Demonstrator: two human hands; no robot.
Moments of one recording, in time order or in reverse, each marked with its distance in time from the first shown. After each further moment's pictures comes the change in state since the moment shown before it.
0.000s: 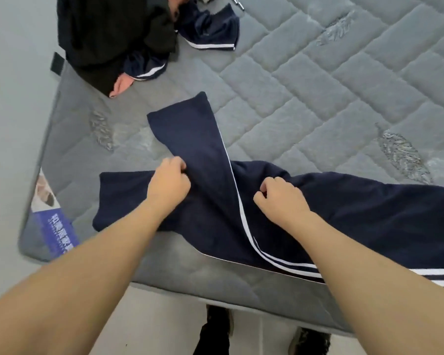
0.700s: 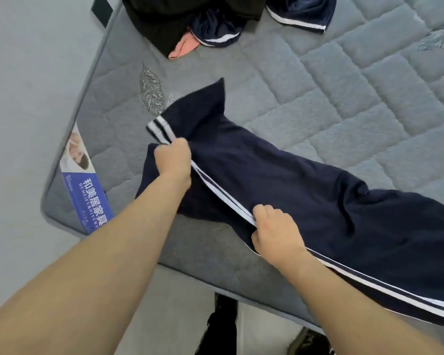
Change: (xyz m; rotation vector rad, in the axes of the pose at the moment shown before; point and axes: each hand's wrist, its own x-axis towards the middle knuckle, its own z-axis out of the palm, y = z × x) left_hand 0.041 -0.107 -0.037 -1.138 0.313 -0.799; right_hand -0.030 -0.130 0.099 -0.389 -0.087 -0.314
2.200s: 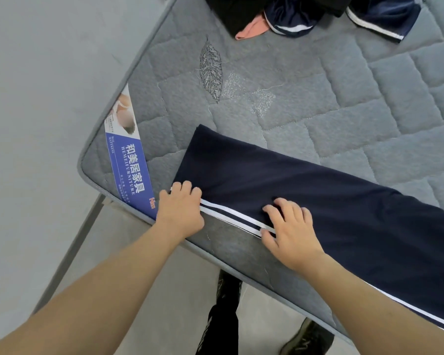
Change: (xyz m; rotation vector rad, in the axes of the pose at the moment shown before) left_hand 0.013 -0.123 -0.158 1.600 -0.294 0.730; right_hand 0.003 -0.043 0.030 -0.061 0.131 -0.207
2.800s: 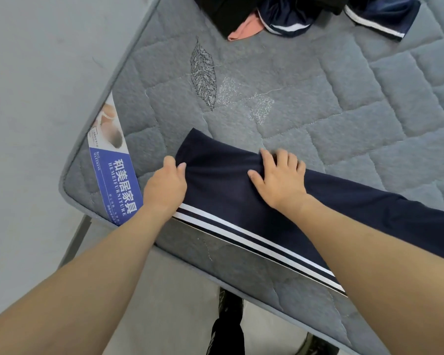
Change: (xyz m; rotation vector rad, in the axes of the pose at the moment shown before) left_hand 0.084 -0.034 -0.017 -0.652 0.230 -0.287; right_hand 0.147 0.000 -0.019 0.004 -0.060 0.290
